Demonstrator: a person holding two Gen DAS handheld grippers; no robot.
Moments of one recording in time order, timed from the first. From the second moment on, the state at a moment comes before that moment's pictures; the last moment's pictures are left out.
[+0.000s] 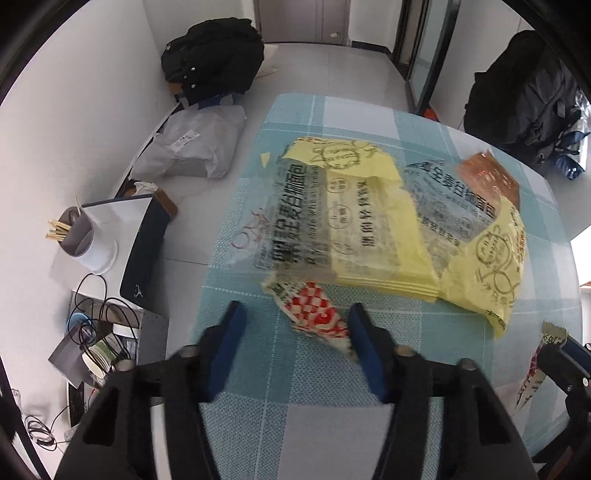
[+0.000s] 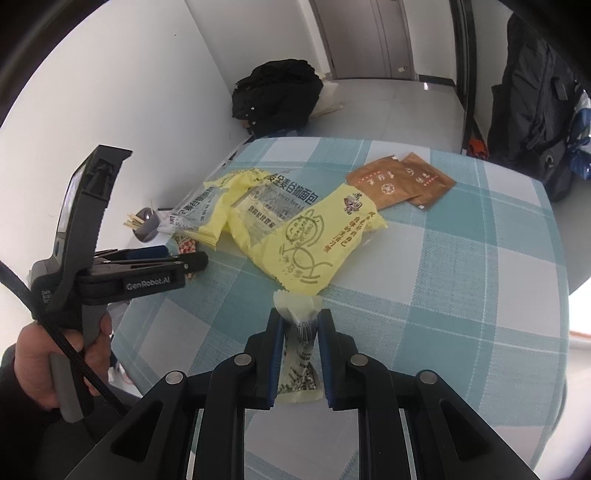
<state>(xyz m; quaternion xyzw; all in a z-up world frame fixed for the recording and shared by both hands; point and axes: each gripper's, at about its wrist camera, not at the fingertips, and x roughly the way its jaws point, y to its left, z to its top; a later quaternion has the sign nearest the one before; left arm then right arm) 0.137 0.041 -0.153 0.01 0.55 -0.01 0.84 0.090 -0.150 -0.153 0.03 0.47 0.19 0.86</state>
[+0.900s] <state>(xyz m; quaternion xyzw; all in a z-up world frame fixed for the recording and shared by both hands) 0.078 0.001 -0.141 -0.01 0.60 -0.12 0.79 0.059 -0.185 -0.133 0.05 0.44 0.18 0.88</state>
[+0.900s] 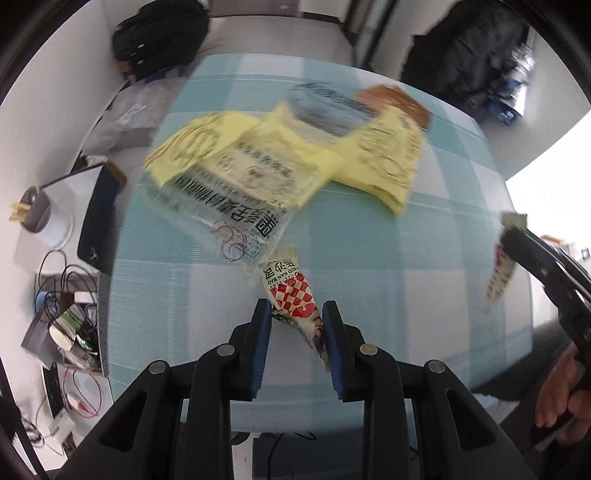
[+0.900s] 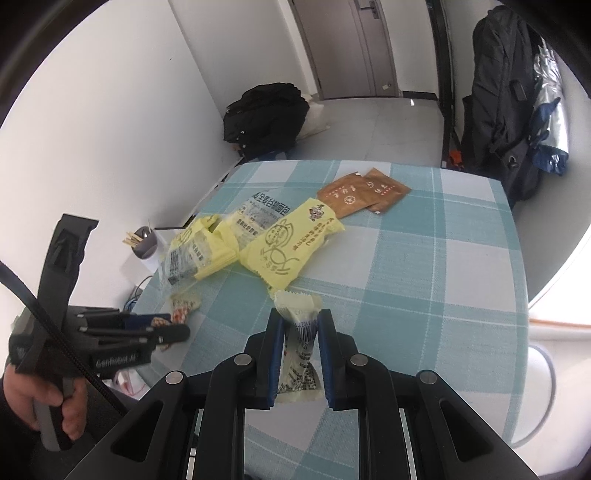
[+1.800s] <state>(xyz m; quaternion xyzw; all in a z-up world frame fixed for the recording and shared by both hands) 0.076 -0.018 -0.147 -0.02 0.64 -0.16 0.75 0.057 -0.204 -0.137 0.06 0.44 0.16 0.88</state>
